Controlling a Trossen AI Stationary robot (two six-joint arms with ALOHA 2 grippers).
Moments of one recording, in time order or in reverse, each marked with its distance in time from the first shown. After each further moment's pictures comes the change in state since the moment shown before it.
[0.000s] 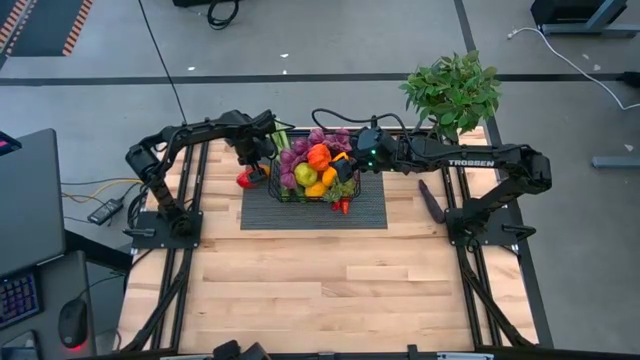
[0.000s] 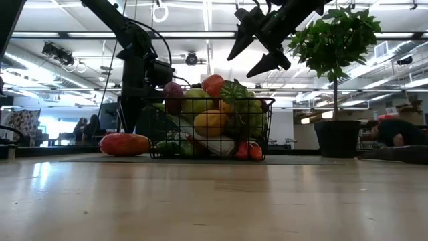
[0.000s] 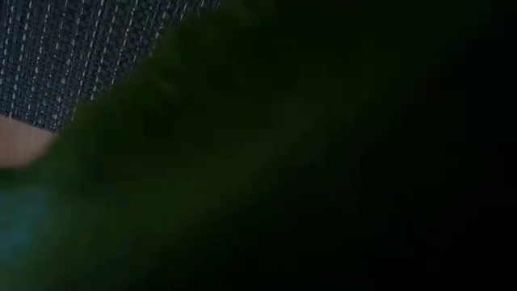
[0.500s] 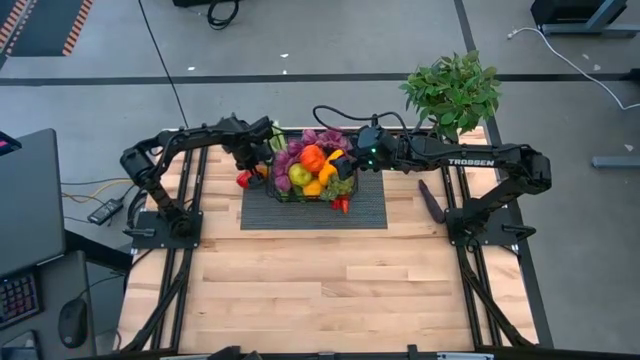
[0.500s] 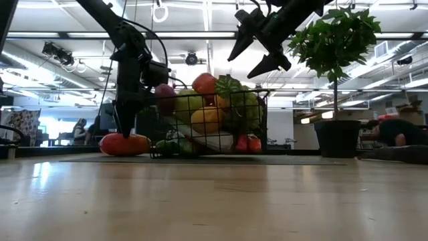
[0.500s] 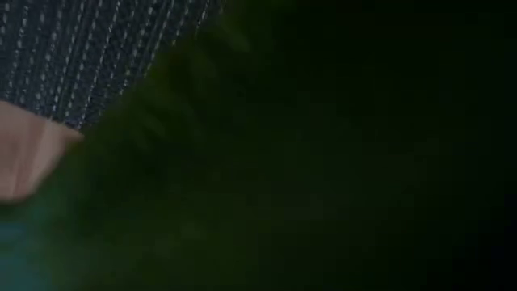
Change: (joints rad) left arm -0.023 -0.024 -0.120 0.076 -0.026 -0.052; right arm -0.012 0.000 0.000 0.000 0.000 0.019
